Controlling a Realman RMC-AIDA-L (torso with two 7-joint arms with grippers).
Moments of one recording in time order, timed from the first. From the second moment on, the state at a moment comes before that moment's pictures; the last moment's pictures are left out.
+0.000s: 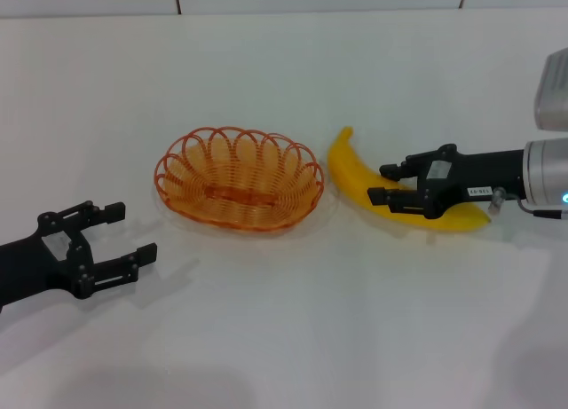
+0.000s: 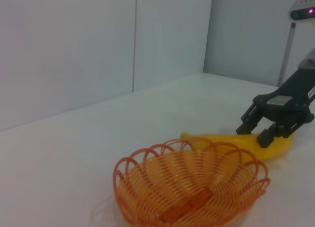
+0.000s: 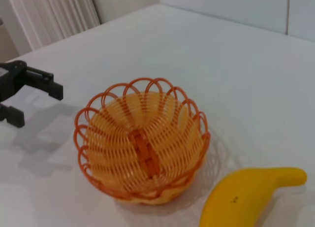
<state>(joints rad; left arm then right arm) -0.34 -2.03 0.82 0.55 1.82 1.45 -1.05 0.61 2.03 -0.61 -0.48 -2.25 -1.33 1.36</state>
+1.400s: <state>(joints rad) -0.36 -2.03 0.83 0.54 1.82 1.45 -1.06 0.85 2.05 -0.66 -0.12 -1.96 -1.30 0.81</state>
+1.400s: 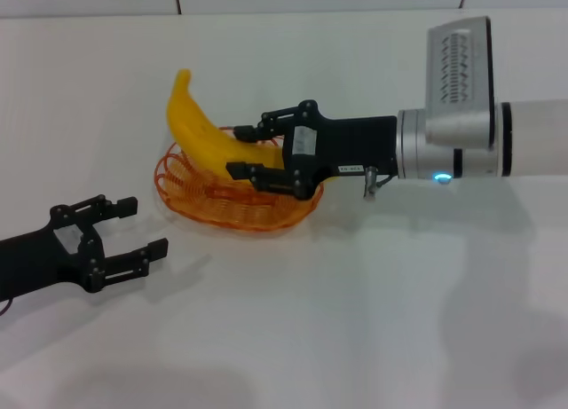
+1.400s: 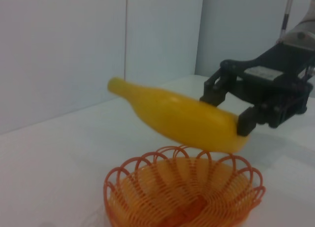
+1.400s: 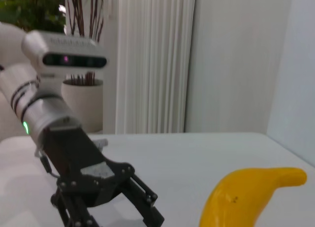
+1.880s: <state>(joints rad) -0.36 -2.03 0.83 0.54 1.82 1.45 -1.06 0.86 2.05 -0.65 -0.08 -1.96 -1.24 0.79</state>
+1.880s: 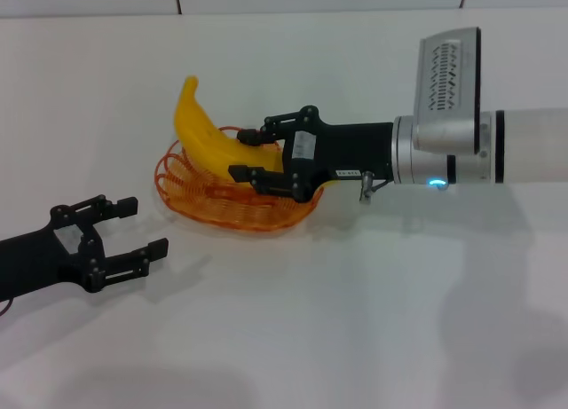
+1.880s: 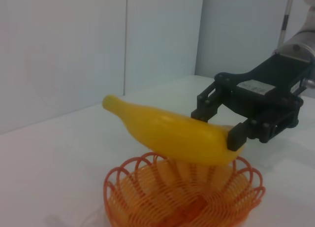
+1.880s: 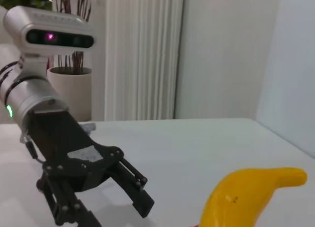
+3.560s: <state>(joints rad) -0.32 -2.03 0.77 0.54 1.81 1.45 -1.01 0.51 2.02 -0.64 -0.42 -2.10 -1.48 0.88</state>
